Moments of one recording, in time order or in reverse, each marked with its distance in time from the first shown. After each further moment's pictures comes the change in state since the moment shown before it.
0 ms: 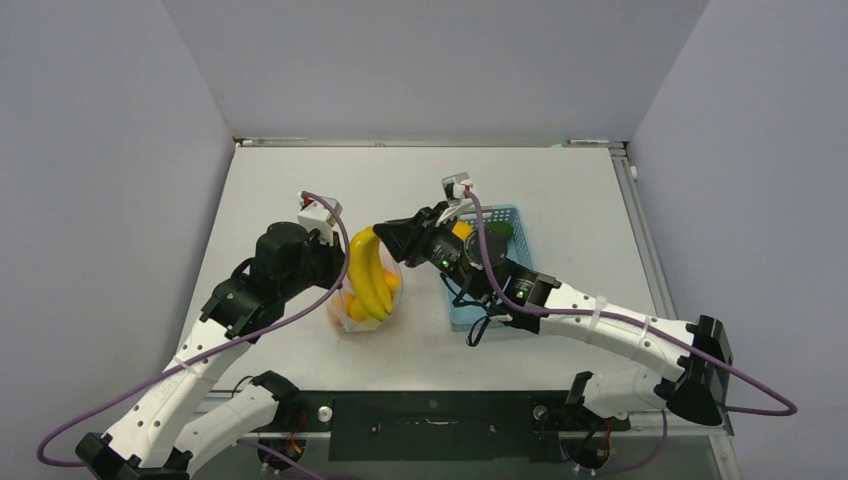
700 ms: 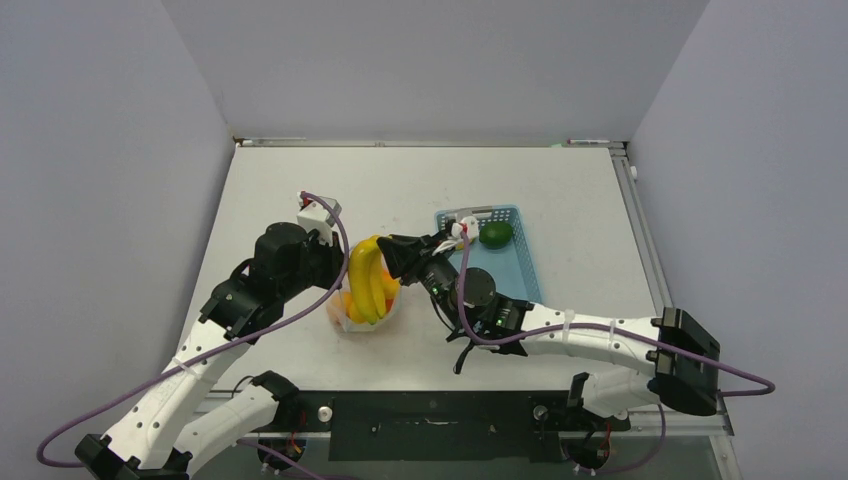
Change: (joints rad) left arm 0.000 -0.005 0.000 0.000 0.000 0.000; right arm 0.115 0.065 -0.218 0.379 0.291 -0.091
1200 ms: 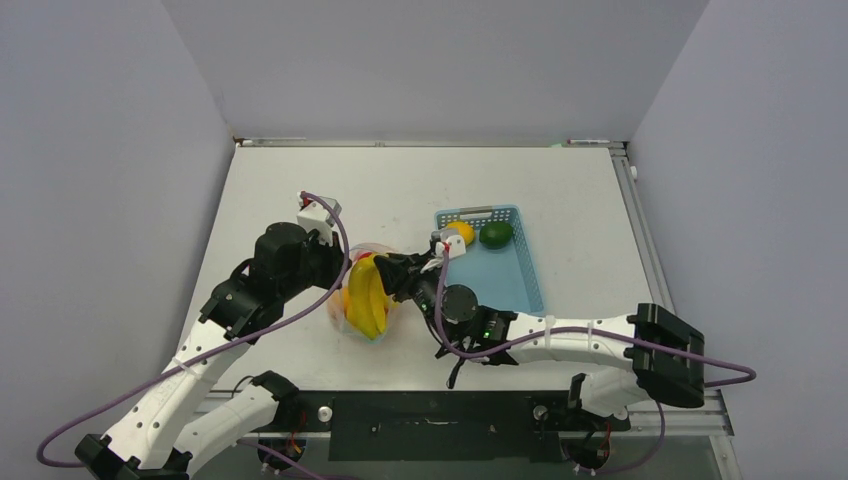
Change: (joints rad) left arm 0.000 0.000 0.000 0.000 0.000 0.000; right arm 0.072 0.064 -0.063 0.072 0.110 -0.021
